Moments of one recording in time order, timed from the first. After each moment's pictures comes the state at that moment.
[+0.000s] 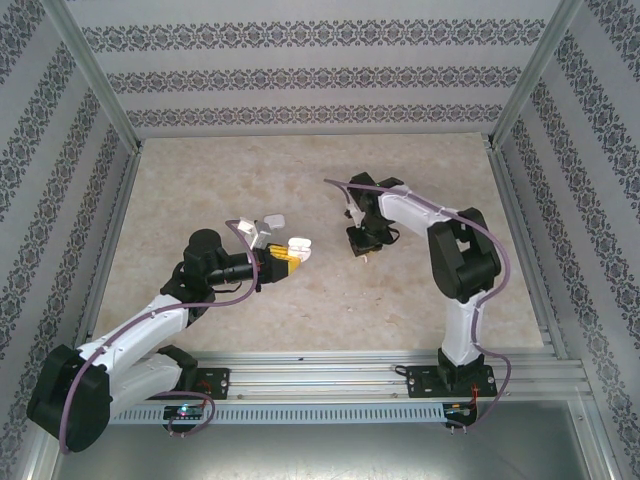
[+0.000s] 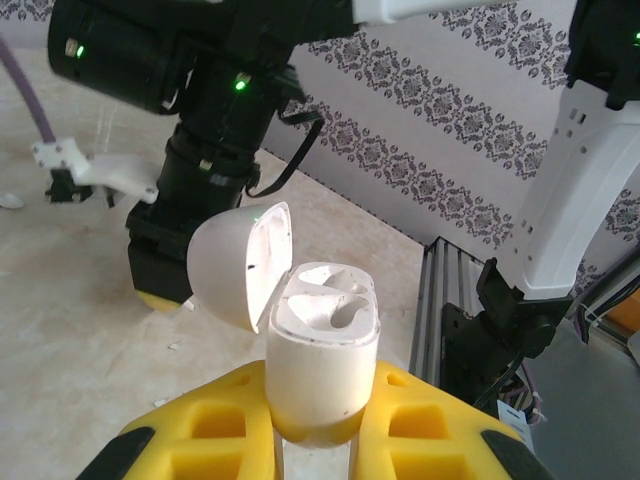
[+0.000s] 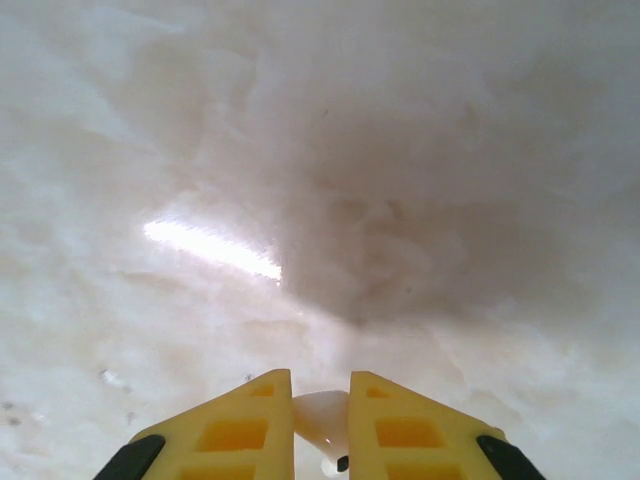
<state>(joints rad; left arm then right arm) -0.44 1.01 0.47 0.37 0.81 -0.30 0.44 1.95 1.43 -0.98 -0.15 0.14</state>
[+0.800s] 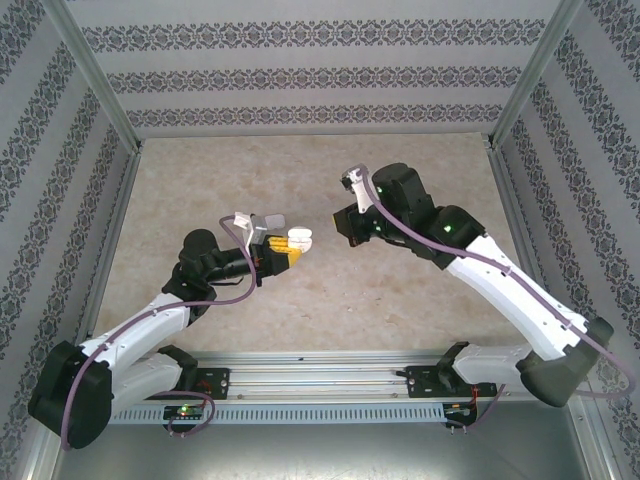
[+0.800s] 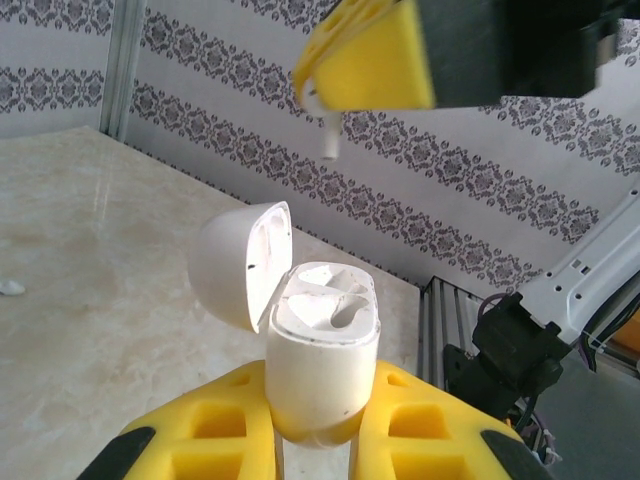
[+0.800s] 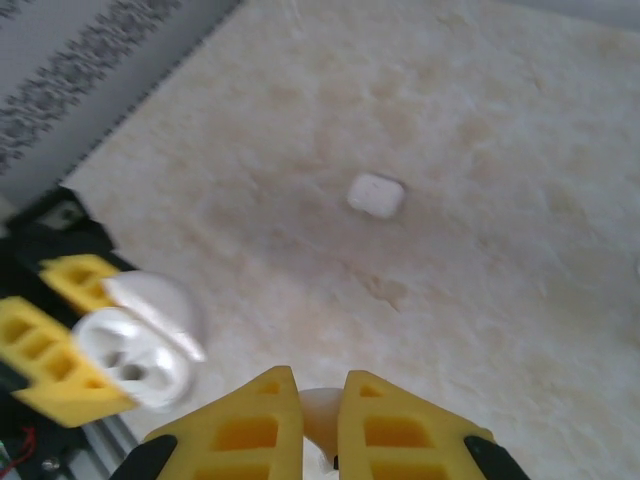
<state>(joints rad) -0.44 1.04 0.47 0.56 0.81 -0.33 0.72 1.23 1.36 -0.74 -0.15 0.23</state>
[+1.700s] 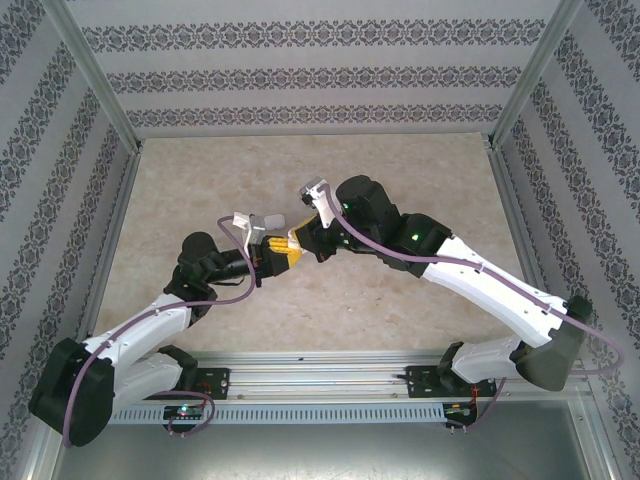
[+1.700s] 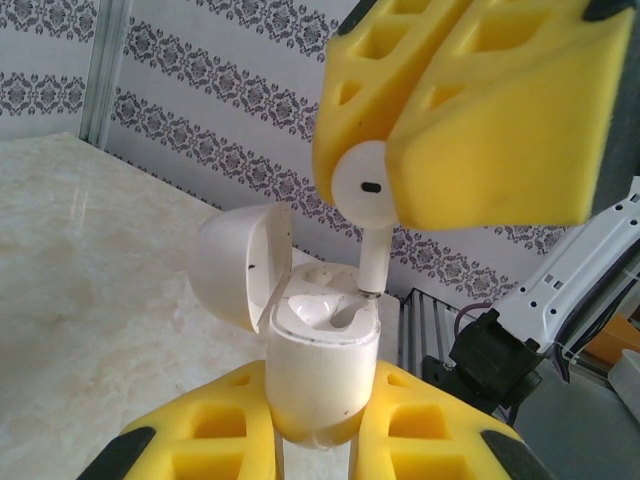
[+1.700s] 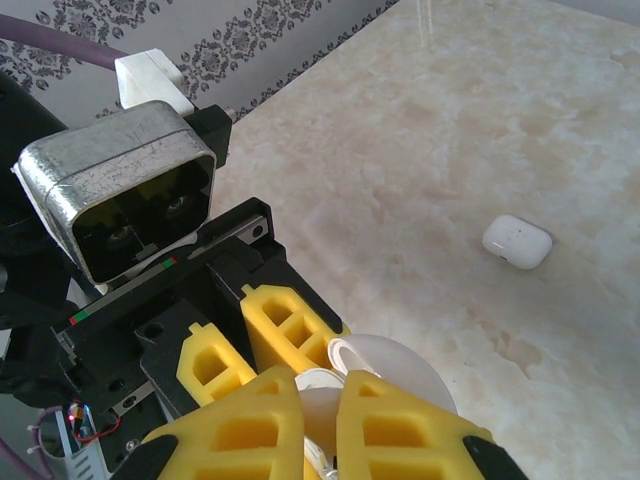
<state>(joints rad) -0.44 1.05 0.44 0.66 0.83 -0.40 0.89 1.33 1.37 -0.59 -0.20 0.23</state>
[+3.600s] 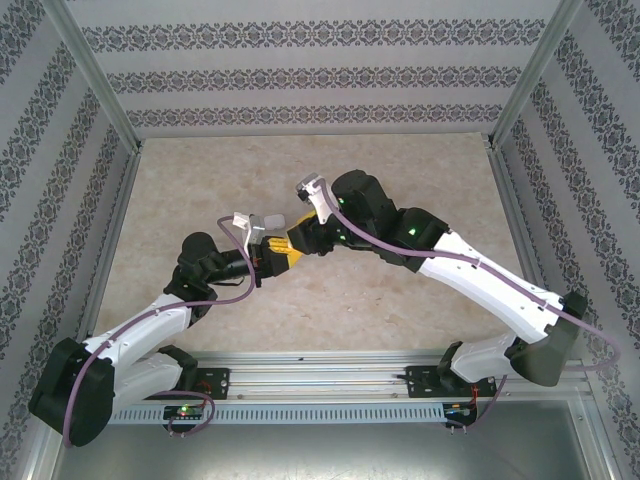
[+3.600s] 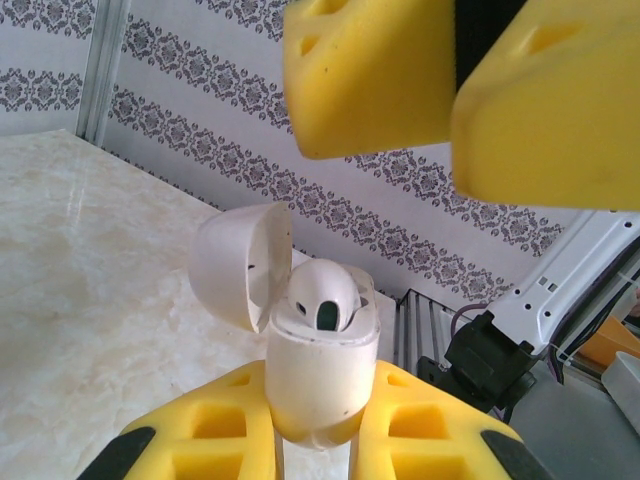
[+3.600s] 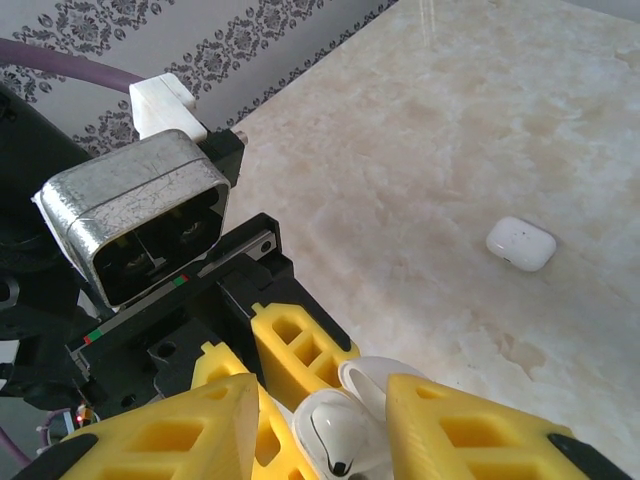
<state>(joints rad) -0.44 1.05 0.44 0.66 0.83 -0.42 0.89 1.36 1.43 -0.64 -0.20 0.24</state>
